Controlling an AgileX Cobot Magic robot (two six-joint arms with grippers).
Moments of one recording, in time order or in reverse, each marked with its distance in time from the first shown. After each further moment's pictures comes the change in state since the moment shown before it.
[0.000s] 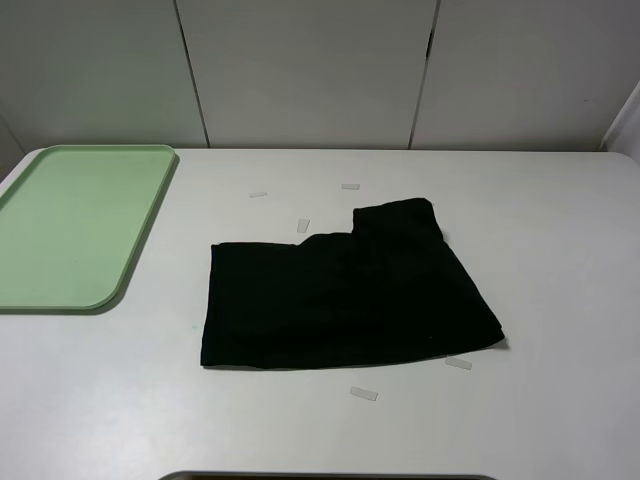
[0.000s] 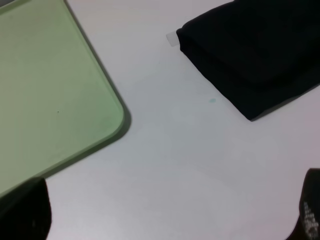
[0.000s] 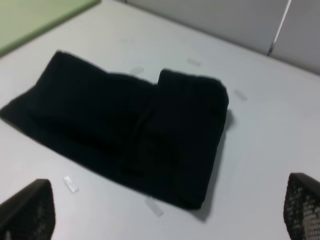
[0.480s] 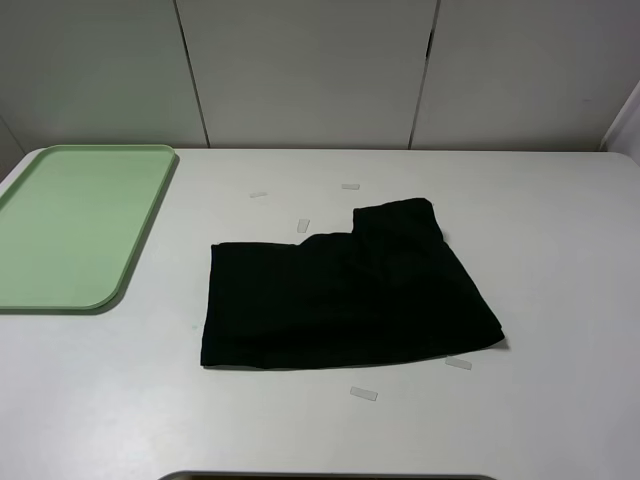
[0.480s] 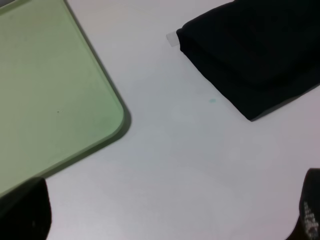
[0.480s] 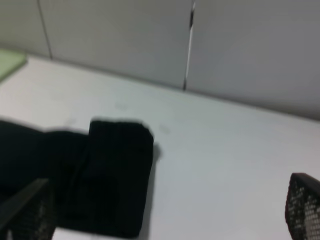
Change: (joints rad) left arm 0.000 0.000 0.000 0.000 0.000 0.000; right arm 0.000 0.073 -0.281 -0.209 0.123 0.146
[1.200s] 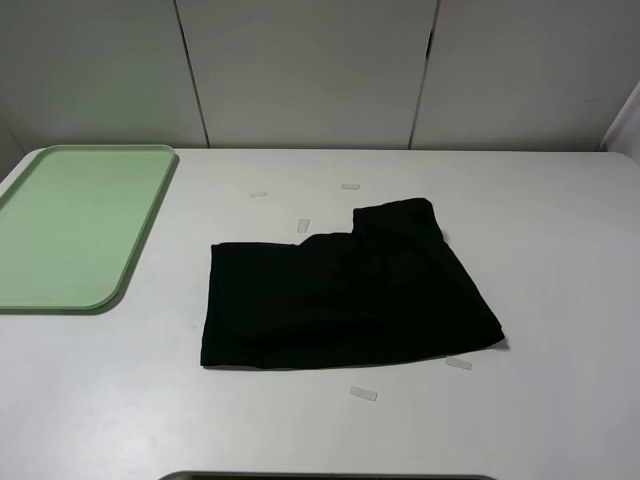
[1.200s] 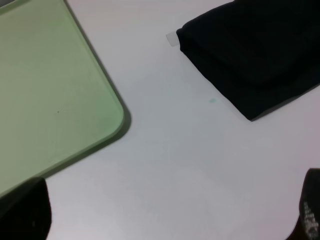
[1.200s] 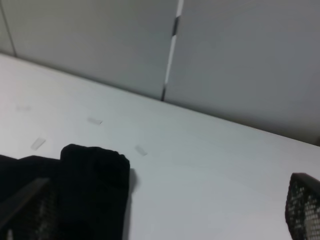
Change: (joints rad) left arm 0.000 0.000 0.000 0.000 0.000 0.000; right arm 0.000 0.528 -0.311 -0.122 -0.089 0.079
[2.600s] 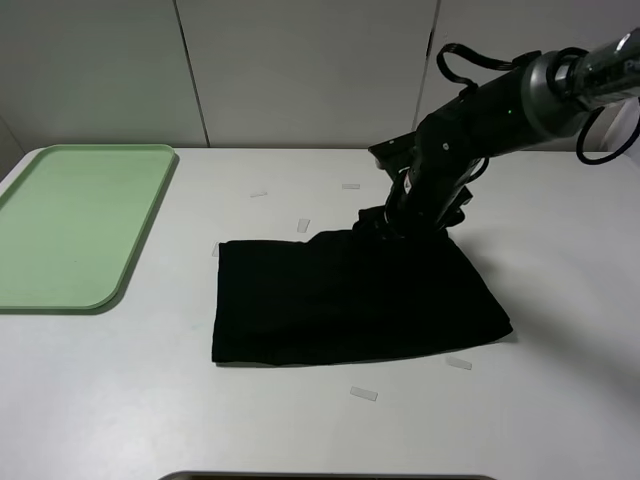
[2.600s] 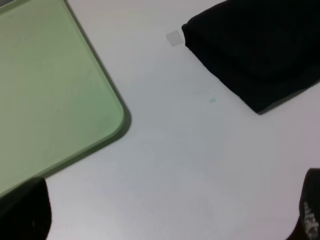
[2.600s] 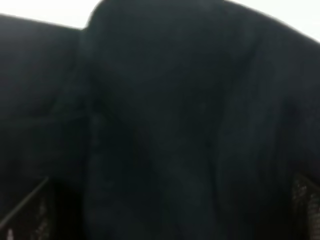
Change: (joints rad) left arm 0.000 0.000 0.000 0.000 0.000 -0.001; right arm -0.010 1.404 0.004 0.122 -0.629 0.094
